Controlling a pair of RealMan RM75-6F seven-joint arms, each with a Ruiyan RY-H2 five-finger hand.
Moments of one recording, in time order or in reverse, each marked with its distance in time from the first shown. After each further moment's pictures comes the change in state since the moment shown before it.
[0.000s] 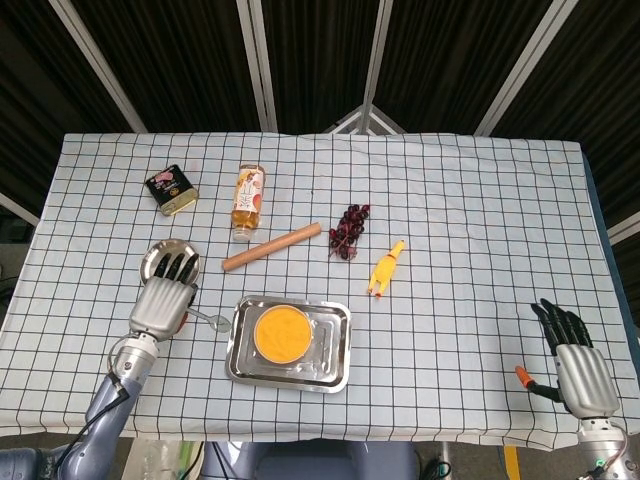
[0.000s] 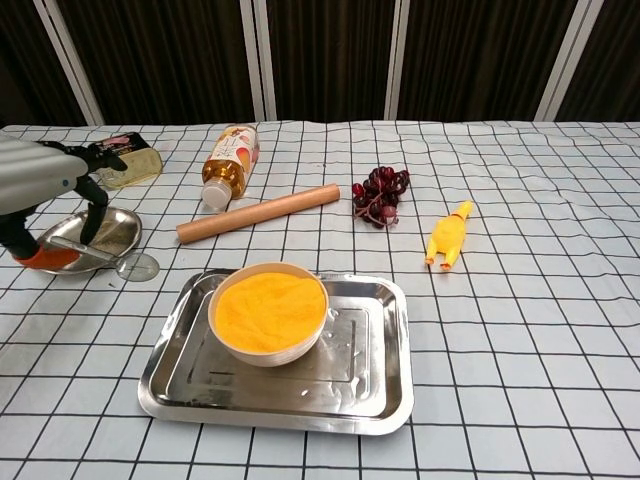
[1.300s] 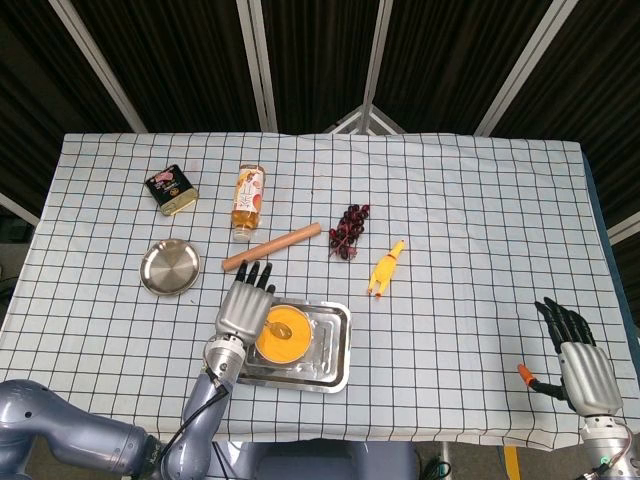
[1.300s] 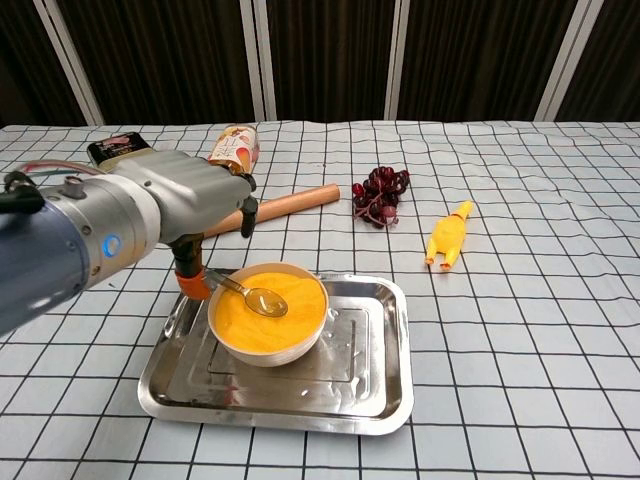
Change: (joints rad) left arm -0.333 -0.348 -0.094 -0.016 -0.363 0.268 0.350; right arm 0.006 0.018 0.006 -0.006 0.015 -0.019 0.047
